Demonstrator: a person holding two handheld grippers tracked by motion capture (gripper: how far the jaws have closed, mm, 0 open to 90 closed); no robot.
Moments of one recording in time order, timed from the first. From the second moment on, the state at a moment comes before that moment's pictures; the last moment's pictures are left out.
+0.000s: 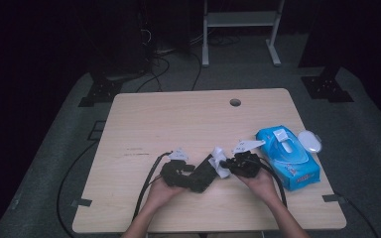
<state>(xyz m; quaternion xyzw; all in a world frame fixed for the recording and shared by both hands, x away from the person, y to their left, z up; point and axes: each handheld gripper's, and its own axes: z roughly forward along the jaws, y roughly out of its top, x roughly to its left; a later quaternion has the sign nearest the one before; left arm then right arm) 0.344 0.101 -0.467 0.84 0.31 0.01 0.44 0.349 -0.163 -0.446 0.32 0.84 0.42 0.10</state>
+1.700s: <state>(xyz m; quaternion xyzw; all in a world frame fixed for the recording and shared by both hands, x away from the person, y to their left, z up) 0.337 0.121 -0.460 0.83 0.33 -0.02 0.44 0.321 -0.160 -0.450 0.29 0.86 0.41 0.08</state>
